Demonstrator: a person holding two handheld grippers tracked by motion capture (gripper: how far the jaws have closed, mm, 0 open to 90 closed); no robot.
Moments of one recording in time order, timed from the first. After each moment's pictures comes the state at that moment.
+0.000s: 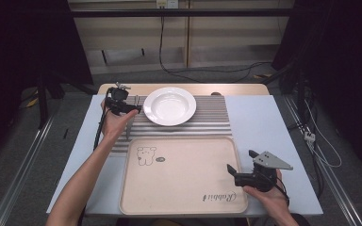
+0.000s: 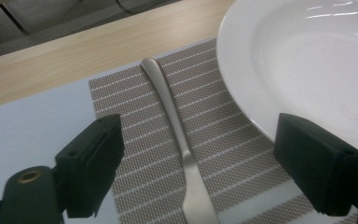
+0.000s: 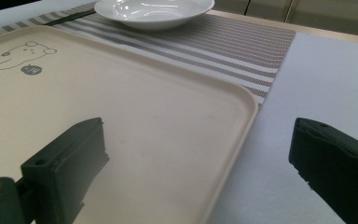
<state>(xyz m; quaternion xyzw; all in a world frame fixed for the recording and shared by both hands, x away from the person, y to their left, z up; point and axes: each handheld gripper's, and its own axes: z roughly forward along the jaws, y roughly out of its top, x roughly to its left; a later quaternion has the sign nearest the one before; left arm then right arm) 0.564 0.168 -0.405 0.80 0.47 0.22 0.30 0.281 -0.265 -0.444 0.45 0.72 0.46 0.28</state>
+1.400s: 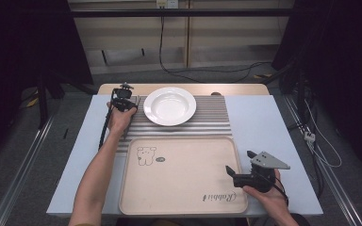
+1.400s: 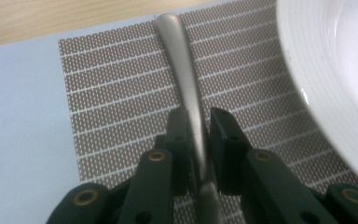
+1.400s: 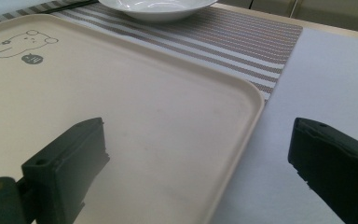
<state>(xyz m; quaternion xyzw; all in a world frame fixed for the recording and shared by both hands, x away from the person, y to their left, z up) 0.604 0.166 -0.441 0.80 0.53 0.15 0.25 0.281 -0.262 -0.445 0.44 0.73 0.45 0.27</state>
